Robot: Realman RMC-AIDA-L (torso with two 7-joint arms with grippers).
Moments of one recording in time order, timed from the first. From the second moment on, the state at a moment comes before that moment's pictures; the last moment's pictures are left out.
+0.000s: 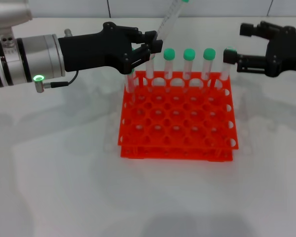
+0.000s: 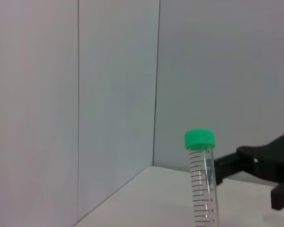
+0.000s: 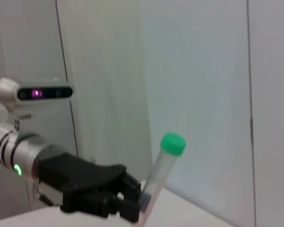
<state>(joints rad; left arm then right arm) -0.72 -2.06 0.78 0.53 1.78 1.44 -1.23 0.40 2.01 -1.10 -0.95 -1.47 -1.36 1.44</state>
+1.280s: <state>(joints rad) -0.72 -2.07 0.79 0.51 1.79 1.46 -1.22 0.55 2.02 -1.11 -0.90 -1.41 -1.37 1.46</state>
